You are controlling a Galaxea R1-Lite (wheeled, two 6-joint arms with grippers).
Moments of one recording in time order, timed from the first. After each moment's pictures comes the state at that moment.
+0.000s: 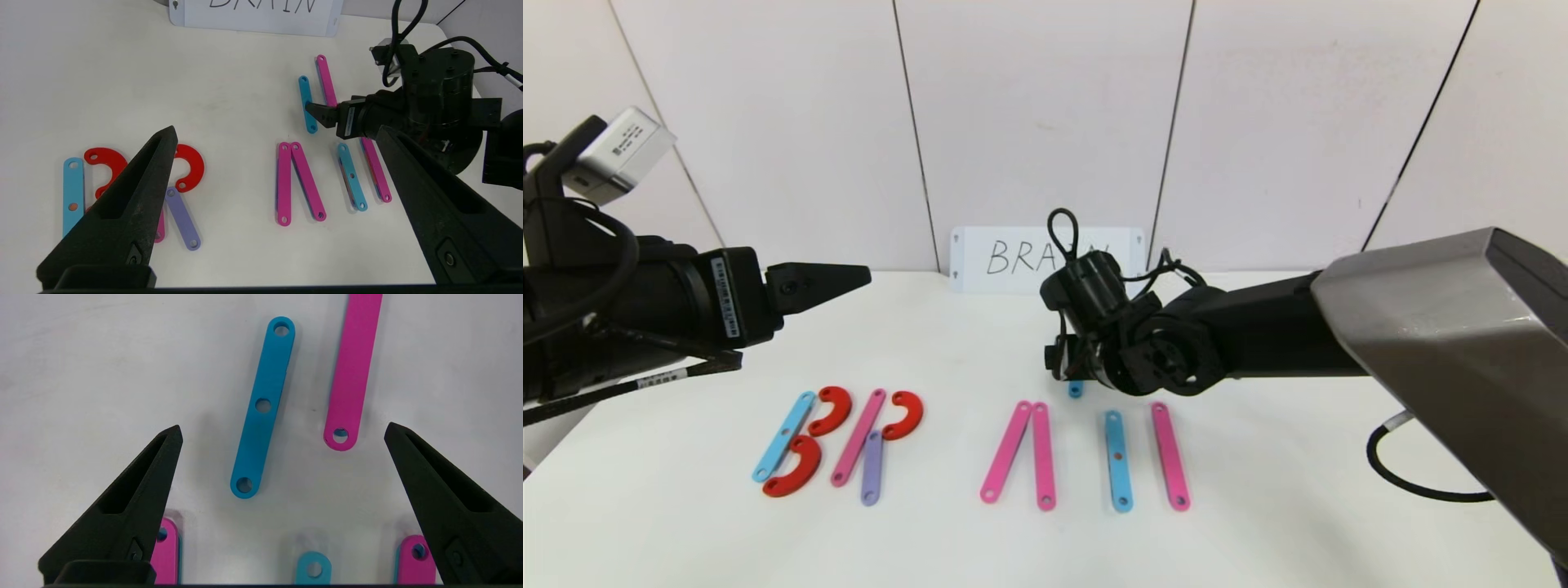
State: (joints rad) left arm -0.43 1.22 -0.95 0.02 0.02 -0.35; right arm 0.73 2.26 -1.61 0.15 -0.46 0.48
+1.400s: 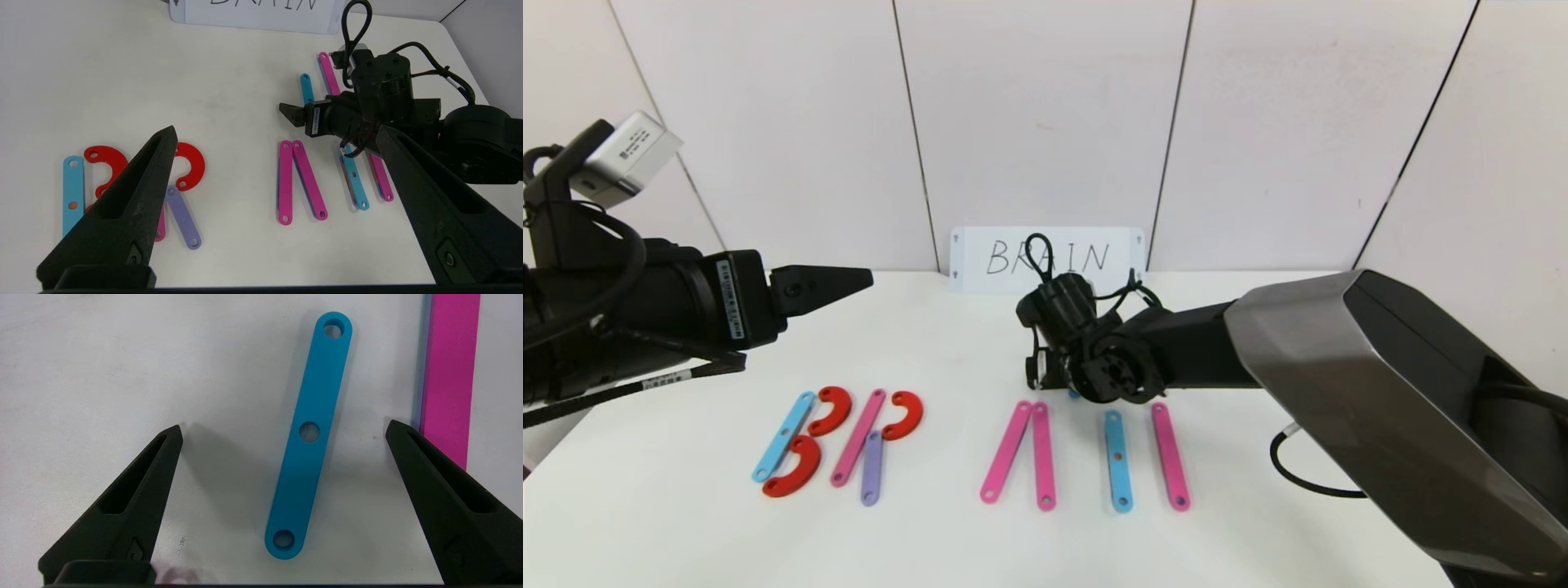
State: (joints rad) left arm -0.43 1.23 -0.94 0.02 0.02 -0.35; right arm 0.73 2.42 -1.76 0.15 -0.45 0.48
